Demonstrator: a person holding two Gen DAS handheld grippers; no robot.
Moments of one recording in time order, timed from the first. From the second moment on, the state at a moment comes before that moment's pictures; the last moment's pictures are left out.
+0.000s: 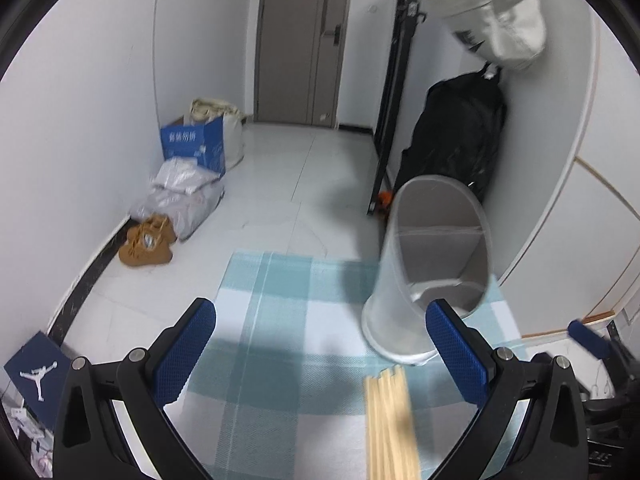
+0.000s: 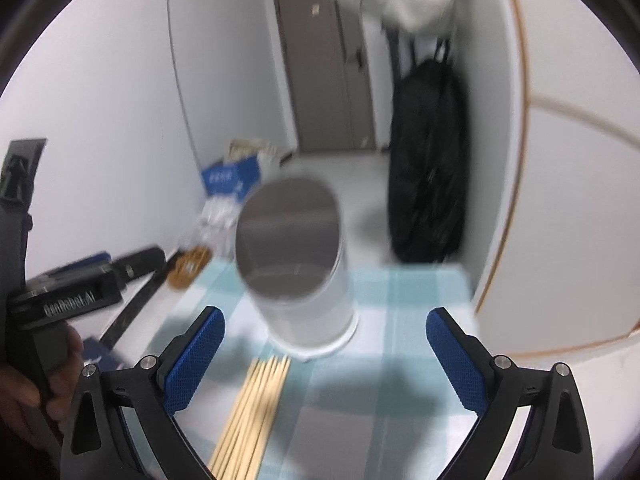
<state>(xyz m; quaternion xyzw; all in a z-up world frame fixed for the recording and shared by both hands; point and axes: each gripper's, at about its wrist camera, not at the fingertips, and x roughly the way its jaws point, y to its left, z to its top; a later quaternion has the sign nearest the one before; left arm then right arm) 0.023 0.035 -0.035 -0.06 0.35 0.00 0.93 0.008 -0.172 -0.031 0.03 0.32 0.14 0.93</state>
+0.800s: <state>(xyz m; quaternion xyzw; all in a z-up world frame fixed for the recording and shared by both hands) 0.046 0.084 -0.090 -0.08 0.47 0.02 0.88 0.053 -0.103 -0.143 -0.07 0.53 0.16 0.83</state>
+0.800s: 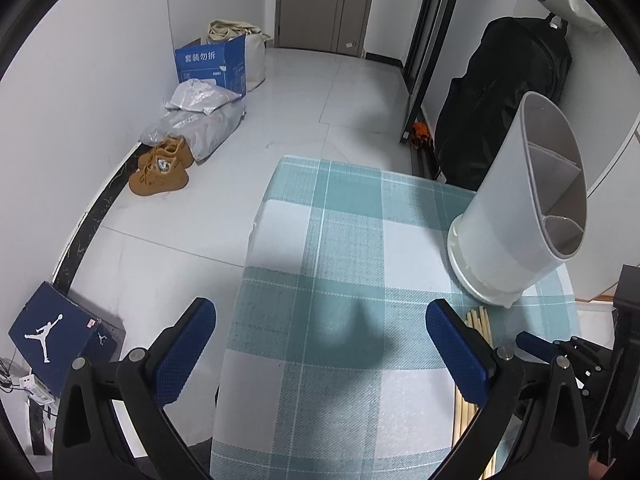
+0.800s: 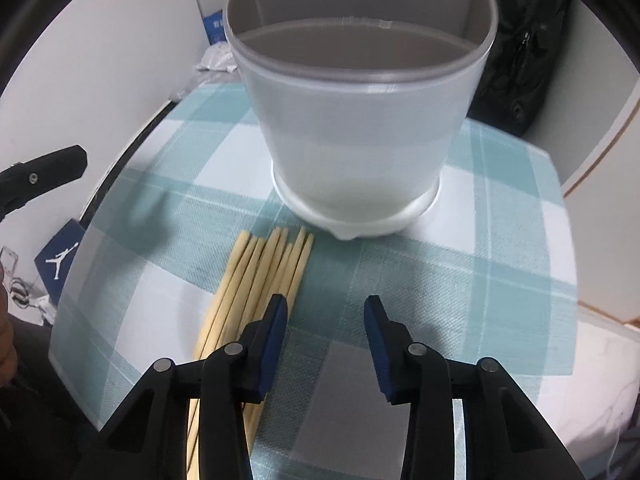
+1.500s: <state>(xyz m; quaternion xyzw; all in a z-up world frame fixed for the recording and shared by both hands) 0.043 0.097 -0.097 -0.10 0.49 0.02 0.87 0.071 -0.085 -0.148 -0.10 0.53 0.15 0.83</state>
